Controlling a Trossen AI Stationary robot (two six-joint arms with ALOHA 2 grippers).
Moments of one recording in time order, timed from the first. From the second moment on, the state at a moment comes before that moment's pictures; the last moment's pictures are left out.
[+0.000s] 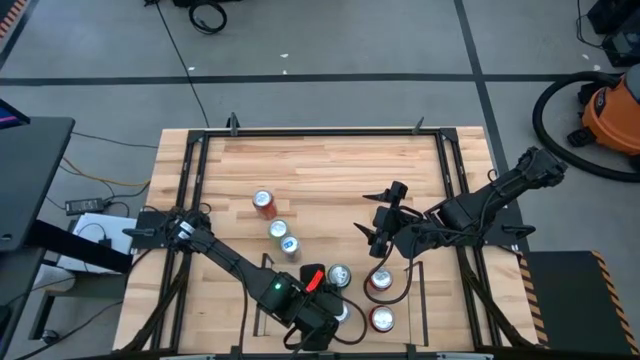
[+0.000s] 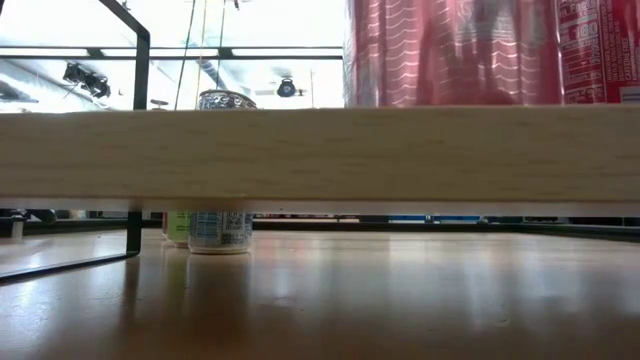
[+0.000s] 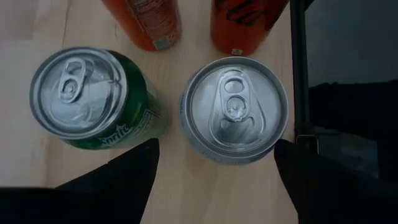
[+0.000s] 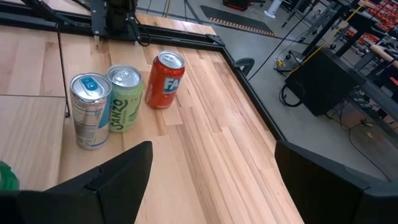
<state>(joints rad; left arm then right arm) -0.58 2.18 2.18 -1.09 -0.32 -0.53 0.48 1.32 1.14 -0.54 0.89 0.23</state>
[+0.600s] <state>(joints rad) -0.58 2.18 2.18 -1.11 -0.32 -0.37 0.48 1.32 1.14 -0.54 0.89 0.23</state>
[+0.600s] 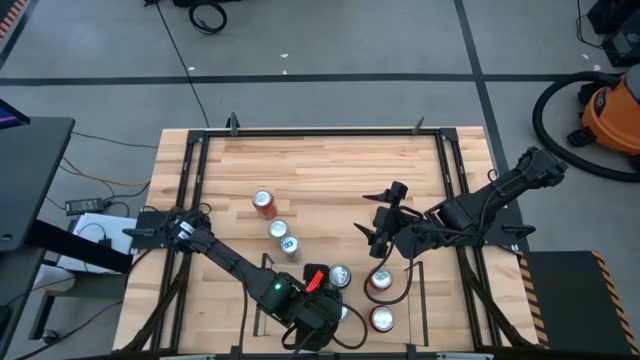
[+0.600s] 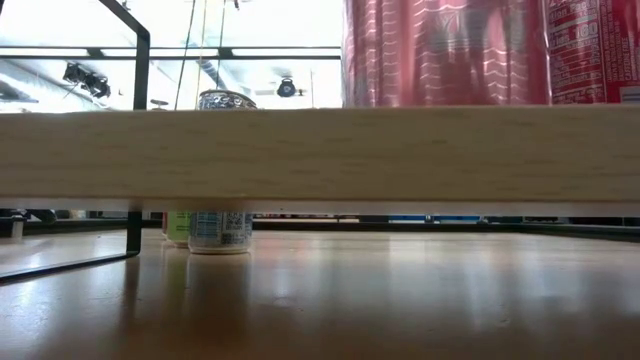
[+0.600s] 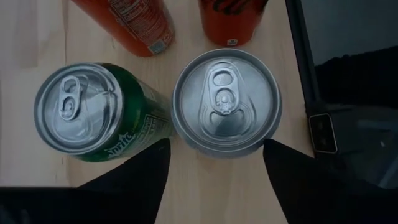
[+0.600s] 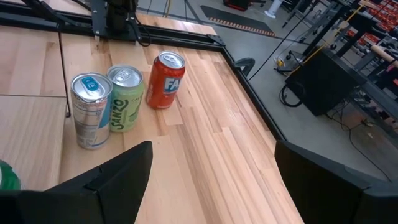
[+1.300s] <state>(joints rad) -0.58 2.18 2.17 -1.13 -0.32 -0.16 0.49 1.32 1.14 -0.54 0.87 0.23</state>
